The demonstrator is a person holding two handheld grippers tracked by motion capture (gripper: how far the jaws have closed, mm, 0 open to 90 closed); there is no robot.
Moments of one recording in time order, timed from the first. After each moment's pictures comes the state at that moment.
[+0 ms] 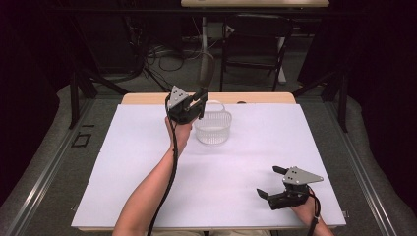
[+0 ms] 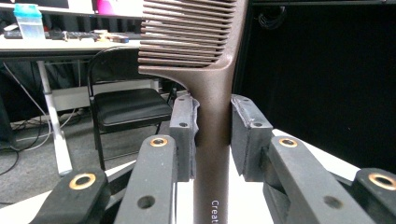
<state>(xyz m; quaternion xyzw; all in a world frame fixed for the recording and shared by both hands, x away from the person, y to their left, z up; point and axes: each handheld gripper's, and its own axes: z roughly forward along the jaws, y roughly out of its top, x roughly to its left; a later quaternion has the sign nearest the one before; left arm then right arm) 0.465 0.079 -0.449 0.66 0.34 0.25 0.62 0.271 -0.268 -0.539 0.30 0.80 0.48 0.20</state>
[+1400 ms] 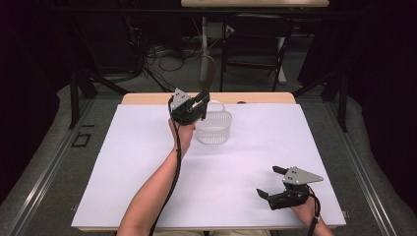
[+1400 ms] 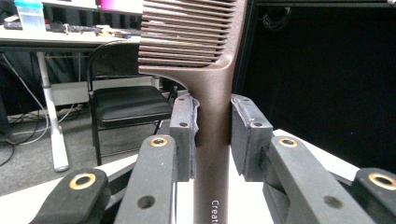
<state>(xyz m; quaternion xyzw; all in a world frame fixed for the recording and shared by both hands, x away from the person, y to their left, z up) 0.475 0.073 -0.467 0.65 0.35 0.25 0.63 0.271 -0.268 -0.539 0.30 0.80 0.48 0.20</state>
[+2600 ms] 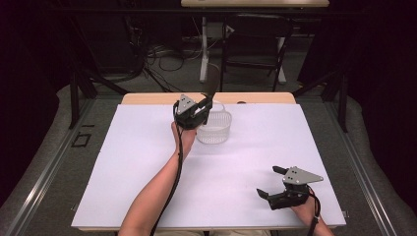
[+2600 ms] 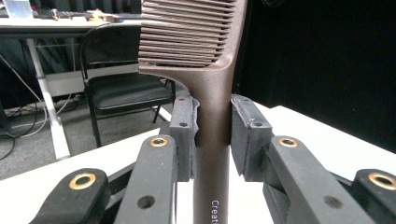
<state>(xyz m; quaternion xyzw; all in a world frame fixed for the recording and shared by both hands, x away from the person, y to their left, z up) 0.475 0.066 -0.487 0.68 0.34 0.24 0.60 0.271 -0.268 -0.539 0.30 0.80 0.48 0.20</state>
